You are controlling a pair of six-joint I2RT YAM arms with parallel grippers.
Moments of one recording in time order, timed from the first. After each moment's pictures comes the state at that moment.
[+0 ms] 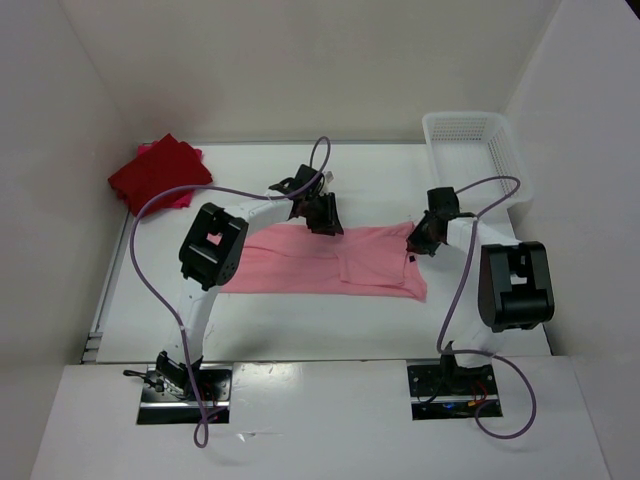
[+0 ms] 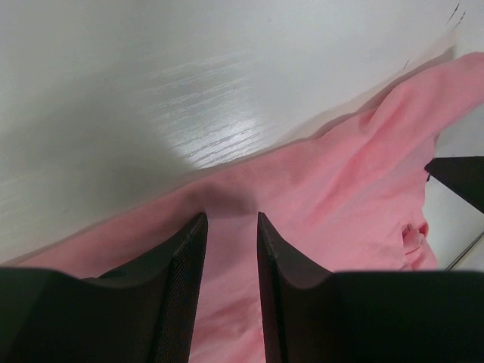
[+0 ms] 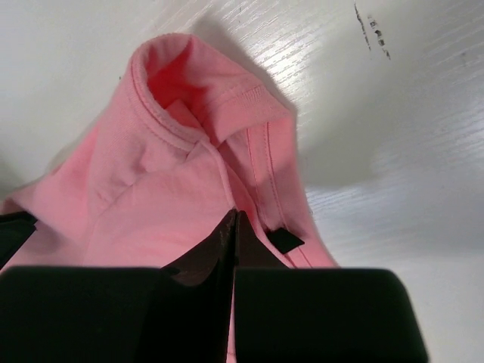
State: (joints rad) left arm -0.52 2.27 1.70 -0.34 0.37 -0.59; right arm 0.05 1.65 0.92 -0.34 -0.05 0.73
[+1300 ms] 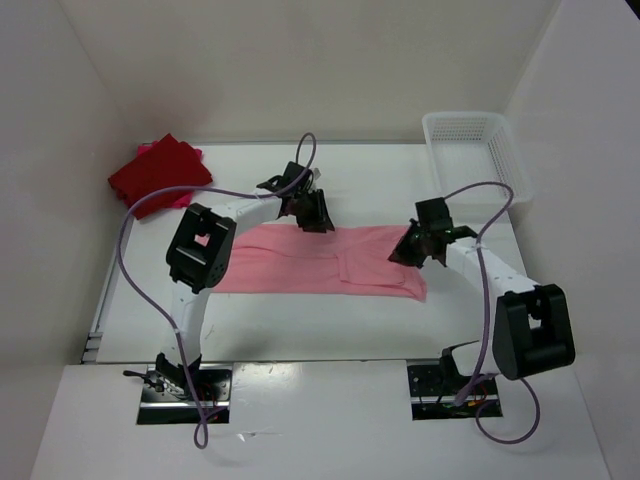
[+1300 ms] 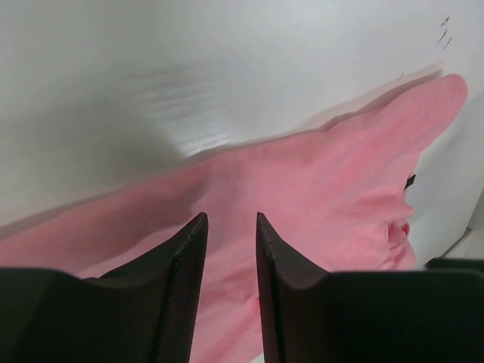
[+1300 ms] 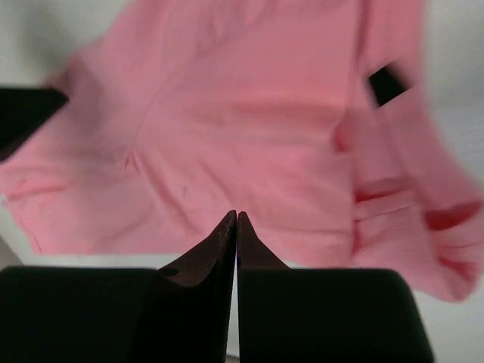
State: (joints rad) left arm -0.48 2.20 1.63 -0.34 0.36 -0.65; right arm 0.16 1.35 0.83 -0.47 -0.11 0.81
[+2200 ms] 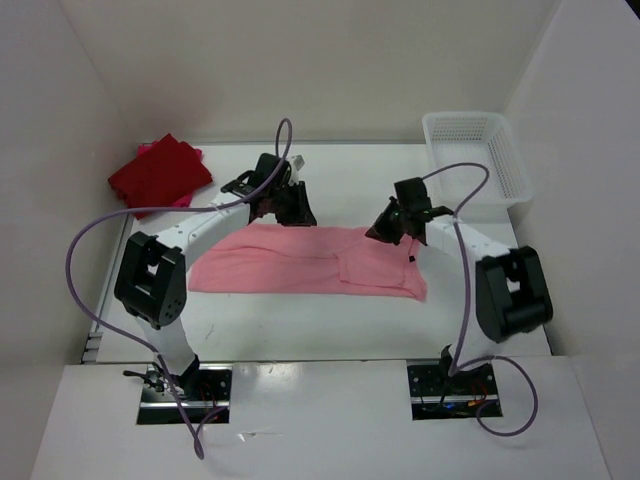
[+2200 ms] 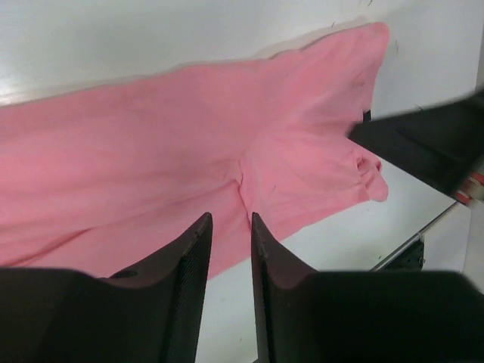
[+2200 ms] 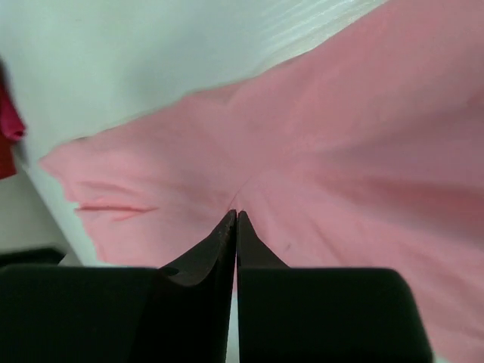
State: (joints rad) left arm -0.47 1.79 1.42 -0.44 0.31 -0.55; right arm 0.28 1.52 0.98 -0.30 -0.16 0.93
